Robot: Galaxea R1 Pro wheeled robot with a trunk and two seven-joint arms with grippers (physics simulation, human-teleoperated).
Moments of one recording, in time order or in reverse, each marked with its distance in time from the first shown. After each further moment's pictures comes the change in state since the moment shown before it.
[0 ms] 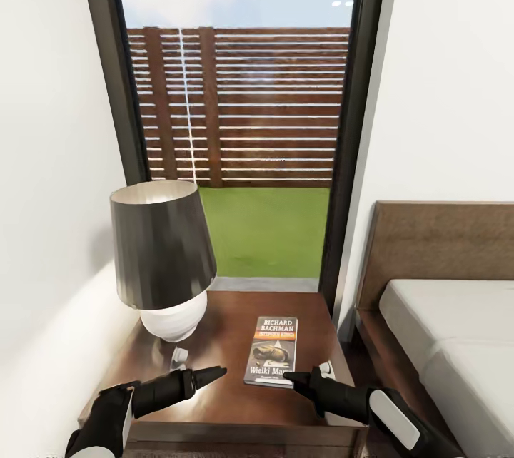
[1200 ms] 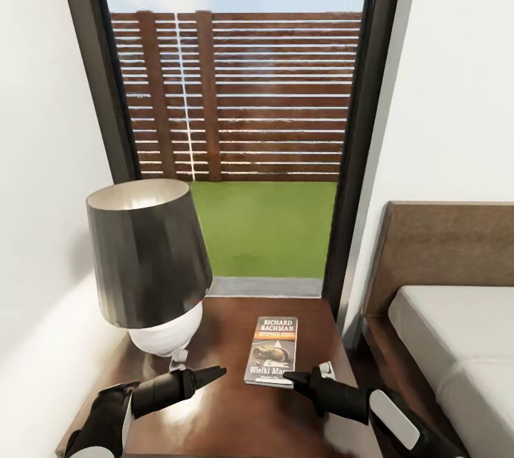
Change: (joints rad) left arm 0.000 0.002 0.001 0.000 0.000 0.000 0.000; right arm 0.000 0.000 0.000 0.000 -0.002 0.001 0.000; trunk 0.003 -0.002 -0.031
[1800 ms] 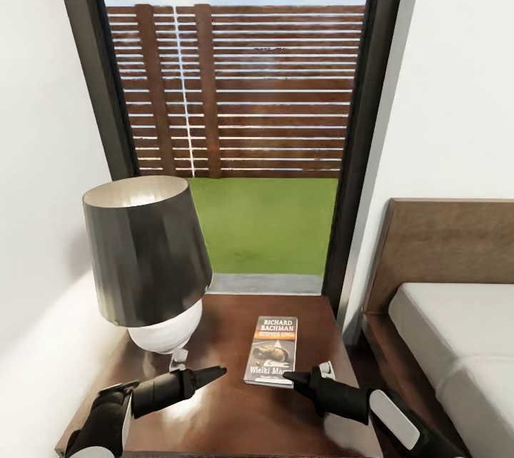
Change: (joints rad) left arm 0.000 0.000 0.000 0.000 0.000 0.001 0.000; right arm 0.000 0.000 0.000 0.000 0.000 -0.001 0.000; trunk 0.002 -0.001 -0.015
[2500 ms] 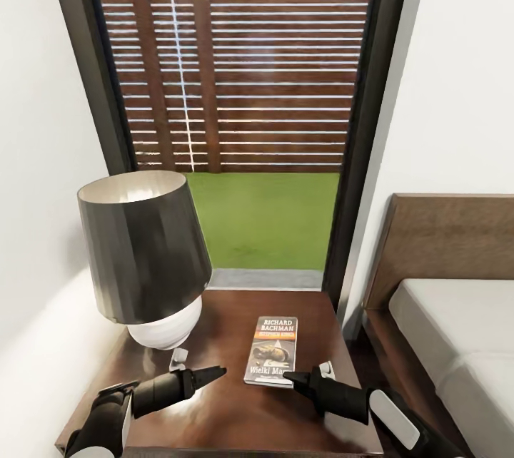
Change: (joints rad) left arm 0.000 0.000 0.000 0.000 0.000 0.000 0.000; right arm 0.000 0.000 0.000 0.000 0.000 0.000 -0.001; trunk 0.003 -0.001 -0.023
